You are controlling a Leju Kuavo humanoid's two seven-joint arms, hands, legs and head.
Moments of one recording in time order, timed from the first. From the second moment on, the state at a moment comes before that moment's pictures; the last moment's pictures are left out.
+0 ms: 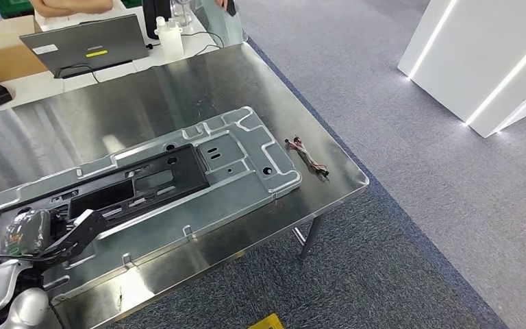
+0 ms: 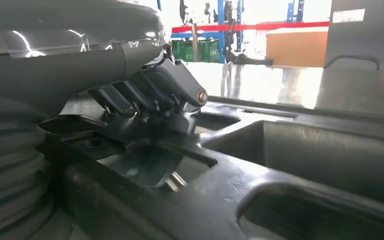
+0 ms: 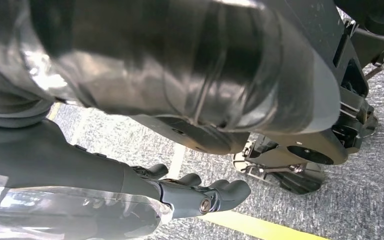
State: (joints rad) left arm -0.37 0.18 -0.36 -1.12 -0.99 0.01 0.09; right arm -0.12 0.22 -0.78 -0.17 0.97 0.20 -0.01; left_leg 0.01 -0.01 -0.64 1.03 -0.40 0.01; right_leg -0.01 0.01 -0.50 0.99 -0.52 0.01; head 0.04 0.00
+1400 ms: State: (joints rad) left arm -0.28 0.34 -0.37 -1.47 -0.90 -0.06 0.06; right arm -0.12 0.22 -0.79 -0.17 0.95 0.20 -0.03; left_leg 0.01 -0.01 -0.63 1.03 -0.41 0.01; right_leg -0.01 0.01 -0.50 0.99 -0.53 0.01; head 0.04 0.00
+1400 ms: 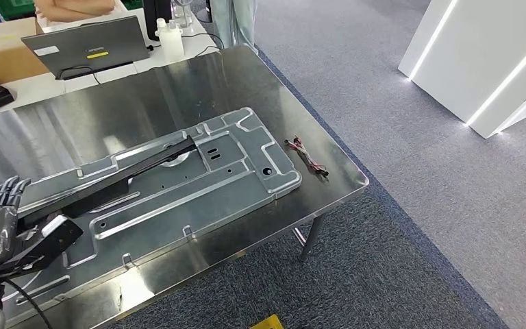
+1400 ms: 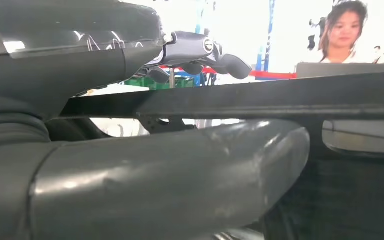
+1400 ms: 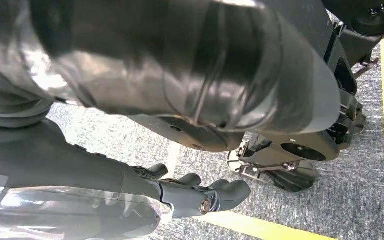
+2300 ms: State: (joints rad) left arm -0.33 0.29 -0.44 -1.33 -1.03 -0.02 0.11; right arm -0.12 0.22 -0.79 -0.17 0.95 0.20 -0.02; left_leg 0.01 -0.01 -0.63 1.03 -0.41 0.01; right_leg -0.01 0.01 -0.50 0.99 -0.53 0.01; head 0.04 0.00
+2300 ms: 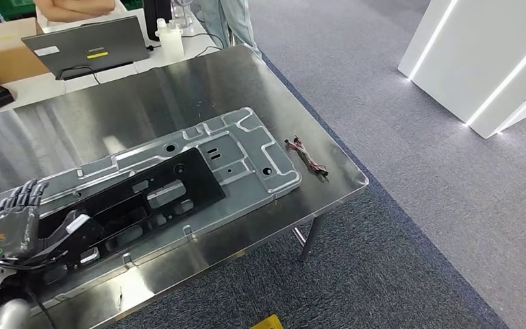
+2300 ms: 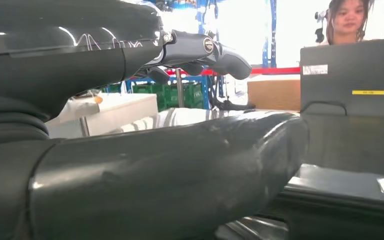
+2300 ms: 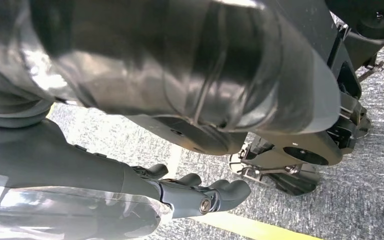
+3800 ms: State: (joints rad) left arm -0.11 0.42 -0.33 -1.73 -0.99 0.08 0.01; right arm -0.06 0.06 -0.76 -0.17 1.00 0.29 -0.14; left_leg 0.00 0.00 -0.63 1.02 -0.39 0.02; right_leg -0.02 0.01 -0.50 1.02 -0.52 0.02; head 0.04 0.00
